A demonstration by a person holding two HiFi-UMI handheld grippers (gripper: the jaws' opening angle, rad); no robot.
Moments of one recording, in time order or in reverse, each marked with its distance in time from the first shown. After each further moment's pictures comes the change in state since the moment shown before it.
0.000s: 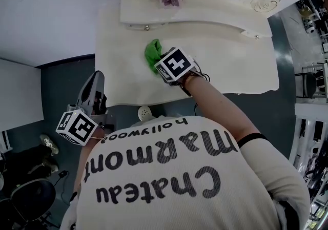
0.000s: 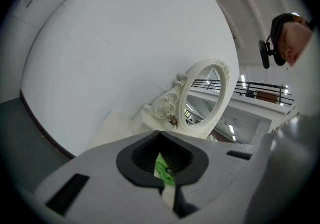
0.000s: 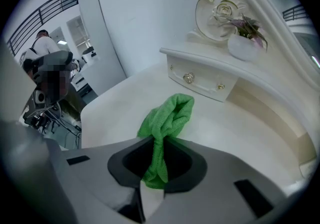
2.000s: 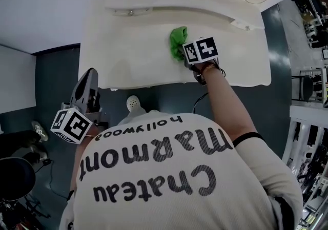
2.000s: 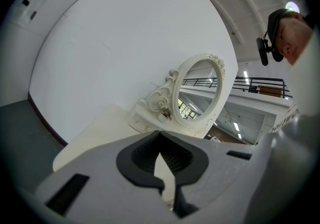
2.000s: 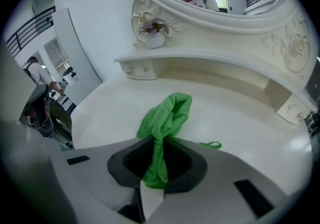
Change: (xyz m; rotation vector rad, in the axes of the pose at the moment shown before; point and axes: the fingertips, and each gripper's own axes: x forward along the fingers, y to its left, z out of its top) left arm -0.025 -0.054 -0.053 0.027 -0.021 0.063; right arm -0.068 -0.113 -0.101 0.268 -0.072 -0.092
